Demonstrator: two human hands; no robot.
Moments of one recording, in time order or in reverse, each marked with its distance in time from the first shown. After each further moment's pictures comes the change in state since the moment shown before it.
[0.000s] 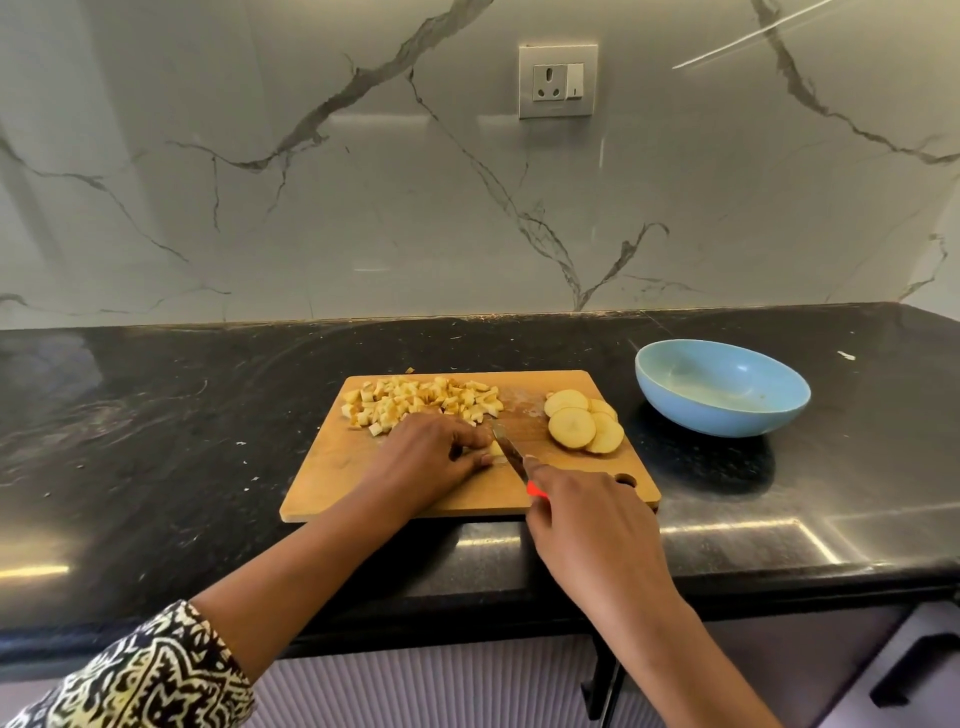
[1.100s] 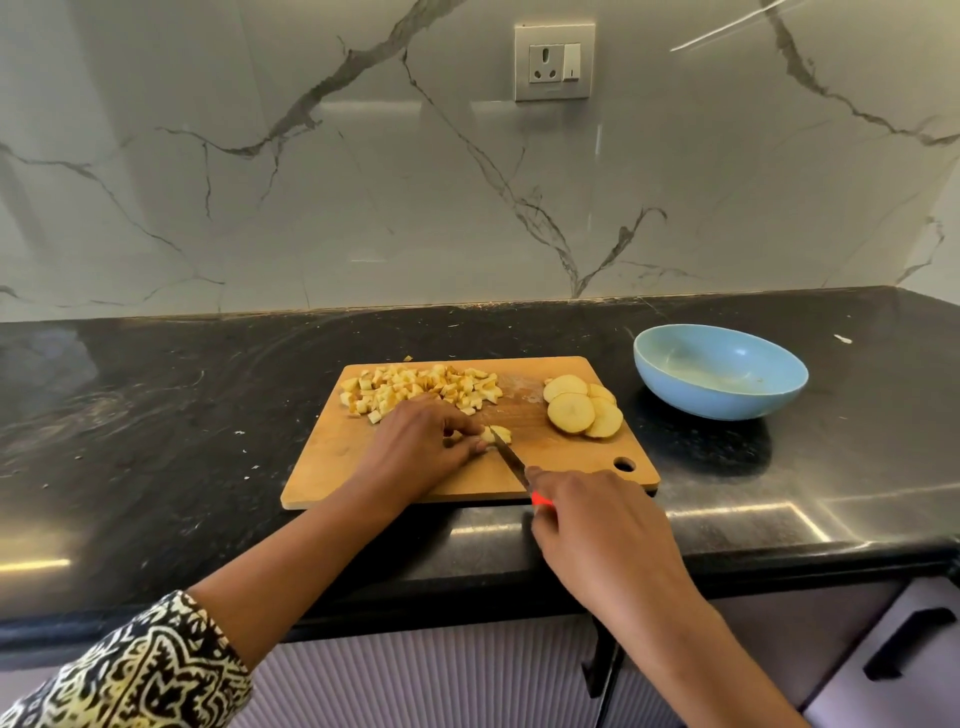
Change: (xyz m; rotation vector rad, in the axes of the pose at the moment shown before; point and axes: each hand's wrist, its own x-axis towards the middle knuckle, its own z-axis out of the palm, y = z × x) left_hand -0.009 -0.002 -0.003 -0.060 0.085 0.003; right_hand -0.013 0.000 -0.007 -0.038 -0.100 -0.014
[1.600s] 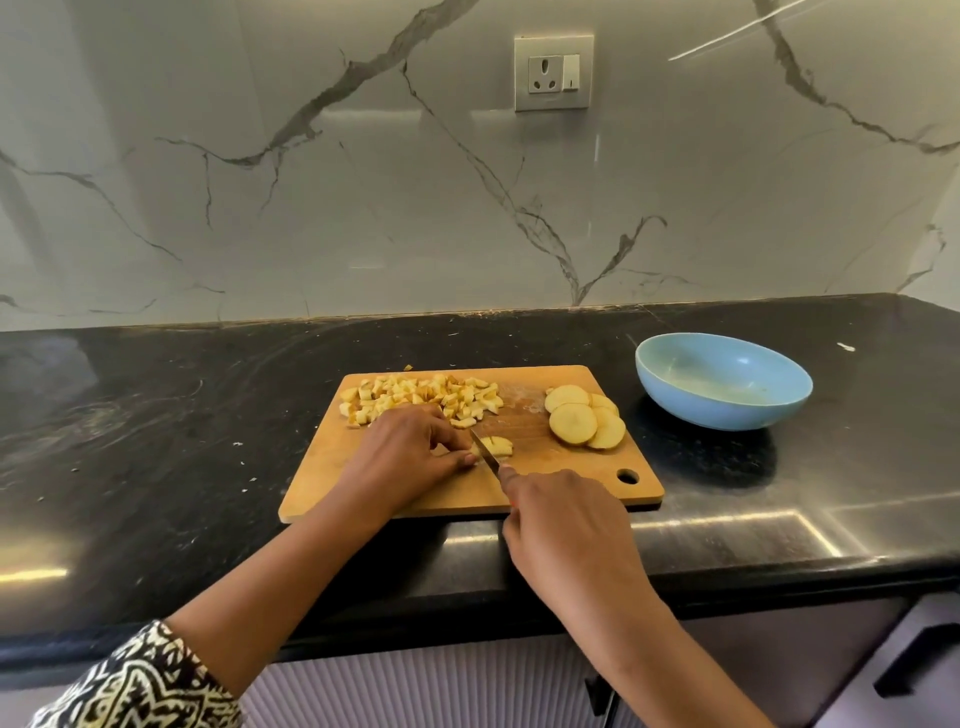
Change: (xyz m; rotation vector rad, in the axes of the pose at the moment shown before) left_hand 0.004 -0.013 -0.005 -0.030 -0.023 -0.064; right_hand 0.022 -0.016 0.011 -0.073 -0.053 -0.014
